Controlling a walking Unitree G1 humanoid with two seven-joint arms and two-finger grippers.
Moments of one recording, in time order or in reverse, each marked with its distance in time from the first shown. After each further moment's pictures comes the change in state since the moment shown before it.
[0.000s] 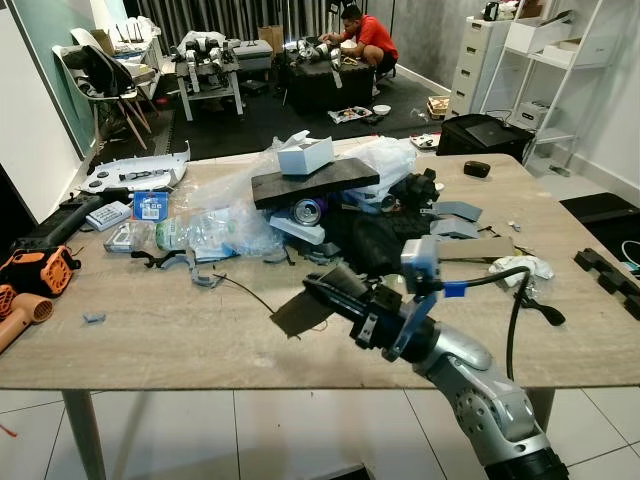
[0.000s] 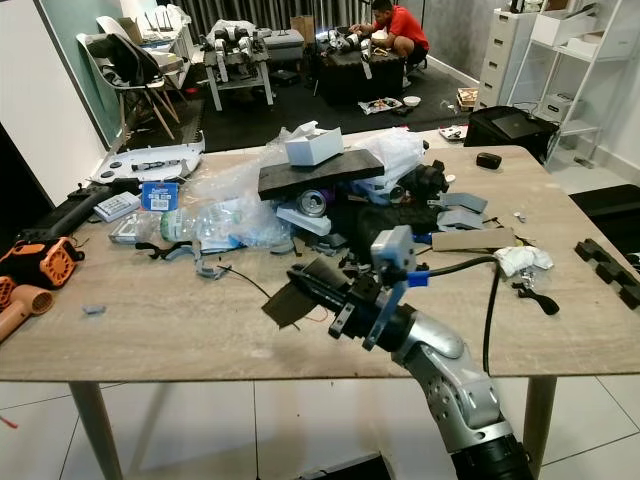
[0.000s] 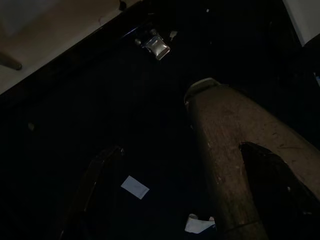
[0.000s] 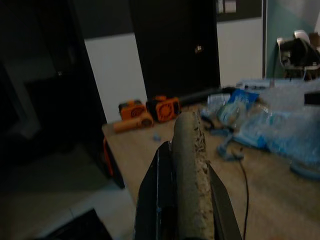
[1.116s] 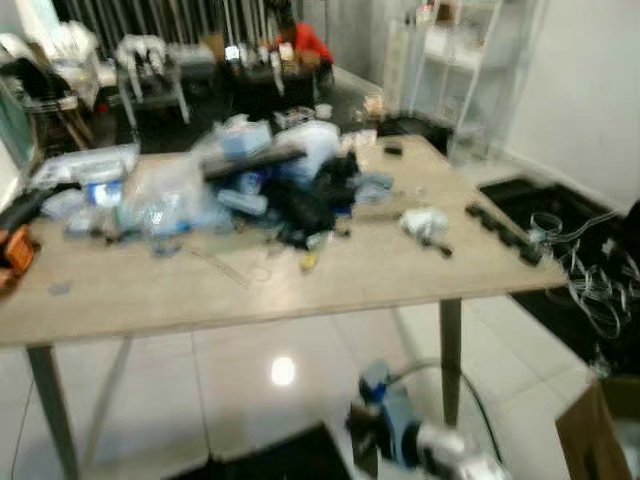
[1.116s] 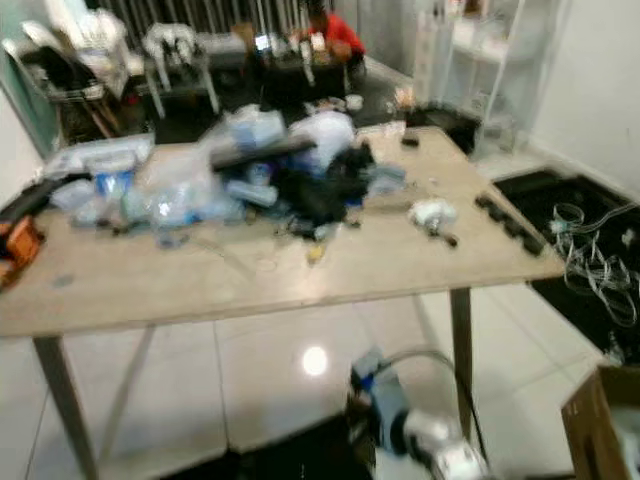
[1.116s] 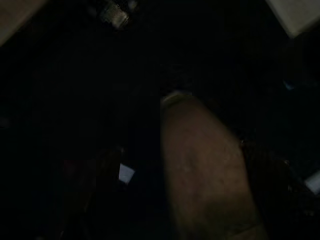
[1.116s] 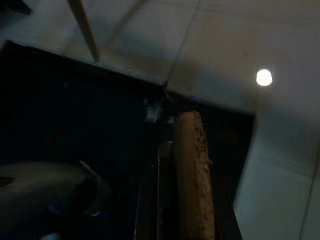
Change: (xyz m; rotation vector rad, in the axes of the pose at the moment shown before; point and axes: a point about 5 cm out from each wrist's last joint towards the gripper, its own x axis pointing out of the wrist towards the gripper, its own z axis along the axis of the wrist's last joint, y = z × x) left arm 0.001 -0.006 -0.001 0.005 0.003 -0.016; right arm -0.088 0.008 -0.182 0.147 0.837 -0.395
